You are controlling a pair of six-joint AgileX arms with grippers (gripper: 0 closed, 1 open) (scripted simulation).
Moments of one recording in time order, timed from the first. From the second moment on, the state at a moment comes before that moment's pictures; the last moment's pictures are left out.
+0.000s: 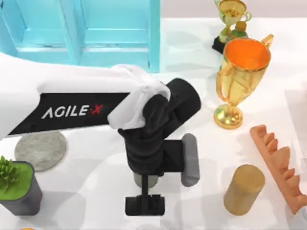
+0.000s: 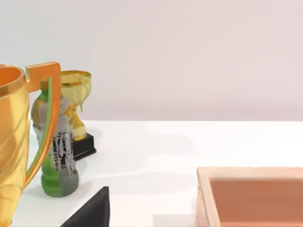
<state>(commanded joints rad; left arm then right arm) -0.83 1.93 1.26 -0.89 0.00 0.76 0.00 0.00 0.00 0.00 0.00 0.00</state>
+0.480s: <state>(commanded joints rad) -0.83 1.94 1.25 -0.88 0.00 0.76 0.00 0.00 0.00 0.00 0.00 0.00</state>
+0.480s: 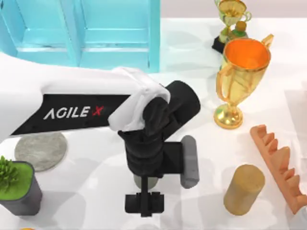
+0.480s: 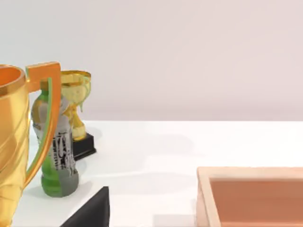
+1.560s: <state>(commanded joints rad) -0.83 1.94 1.25 -0.88 0.00 0.76 0.00 0.00 0.00 0.00 0.00 0.00</state>
